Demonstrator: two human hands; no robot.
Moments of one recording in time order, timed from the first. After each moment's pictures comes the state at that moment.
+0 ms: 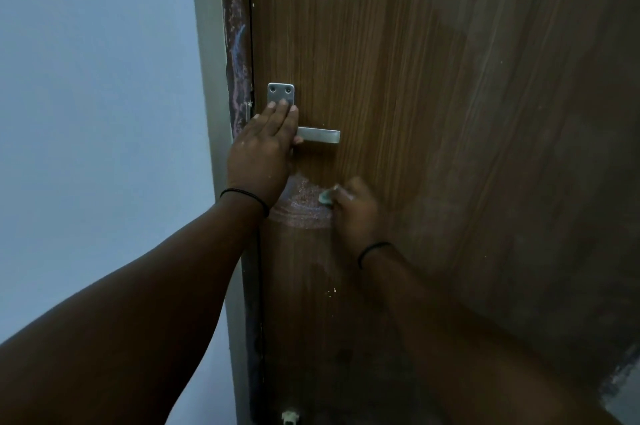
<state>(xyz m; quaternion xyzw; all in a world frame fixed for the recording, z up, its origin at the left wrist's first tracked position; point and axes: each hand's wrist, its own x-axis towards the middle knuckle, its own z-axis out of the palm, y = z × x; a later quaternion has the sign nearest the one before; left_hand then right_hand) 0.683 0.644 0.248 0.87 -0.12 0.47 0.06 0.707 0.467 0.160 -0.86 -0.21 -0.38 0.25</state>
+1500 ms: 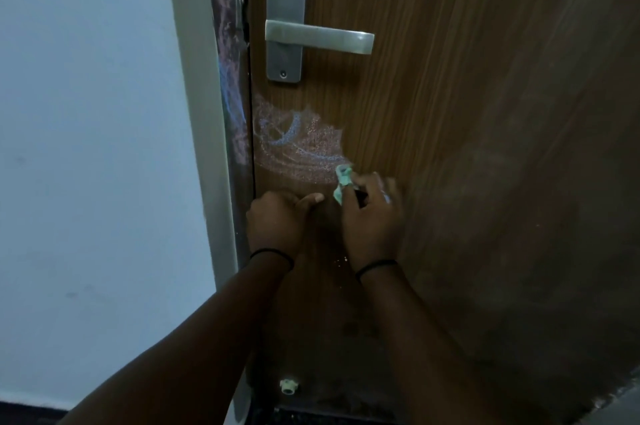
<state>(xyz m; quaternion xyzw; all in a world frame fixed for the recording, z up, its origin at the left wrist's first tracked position) 0.720 0.619 0.065 0.87 0.07 0.30 0.38 0.714 0.485 0.075 -0.82 -0.05 -0.44 0.37</state>
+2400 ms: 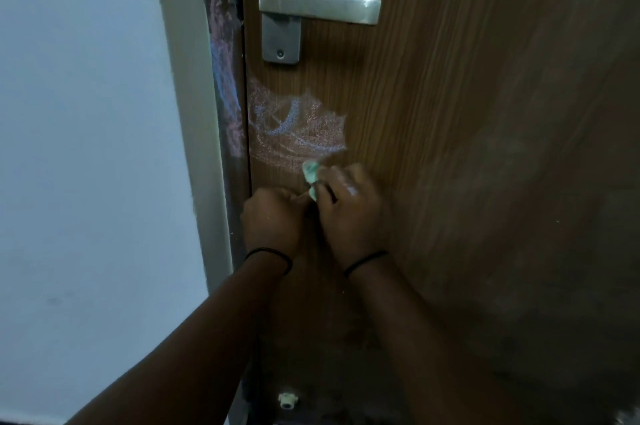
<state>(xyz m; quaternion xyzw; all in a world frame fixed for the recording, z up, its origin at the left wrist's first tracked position) 0.723 0.619 0.057 0.83 0.07 0.30 0.48 0.729 0.506 0.064 -0.82 -0.16 -0.51 0.22</state>
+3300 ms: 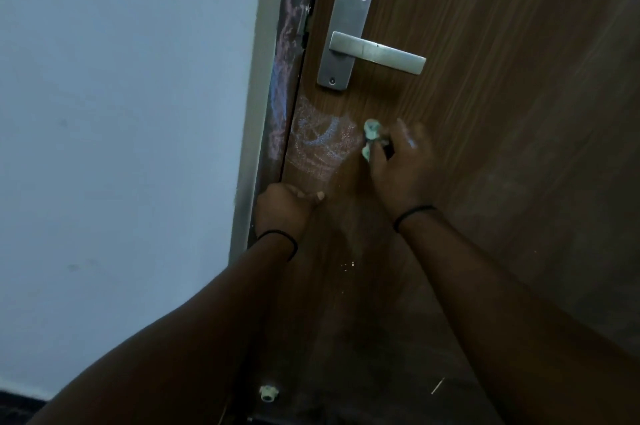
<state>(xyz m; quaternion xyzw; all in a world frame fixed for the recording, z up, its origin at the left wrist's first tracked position) 0.709 0.641 0.075 0.78 0.11 0.21 0.57 0.734 0.482 0.149 -0.83 -0.14 -0.51 0.18</state>
